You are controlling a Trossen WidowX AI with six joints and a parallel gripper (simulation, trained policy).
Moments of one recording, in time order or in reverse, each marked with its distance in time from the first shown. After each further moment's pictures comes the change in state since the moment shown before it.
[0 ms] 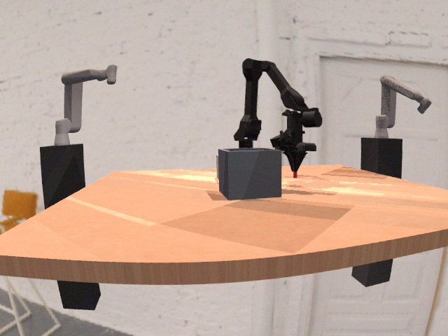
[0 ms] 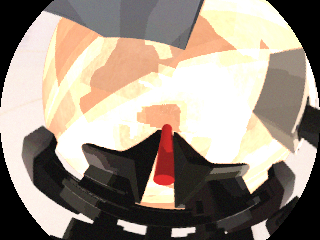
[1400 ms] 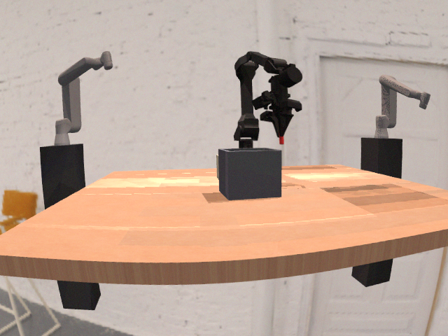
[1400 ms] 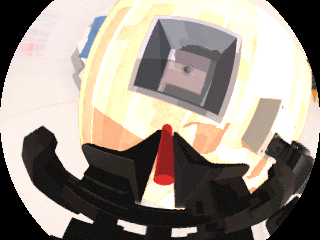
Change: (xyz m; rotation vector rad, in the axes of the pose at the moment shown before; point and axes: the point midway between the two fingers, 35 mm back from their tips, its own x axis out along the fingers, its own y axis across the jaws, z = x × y) arm -0.117 0.067 0.107 0.062 -0.087 0.152
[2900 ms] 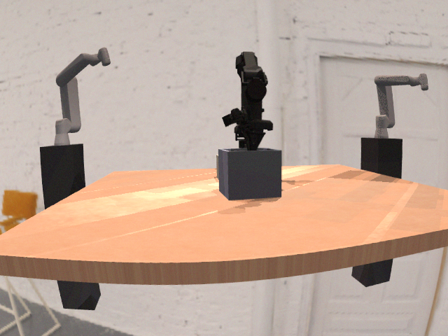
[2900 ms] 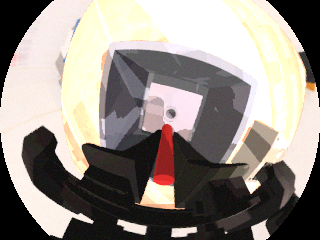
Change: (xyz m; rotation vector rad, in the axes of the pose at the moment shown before) arm 0.065 -0.014 0.096 0.059 0.018 -0.134
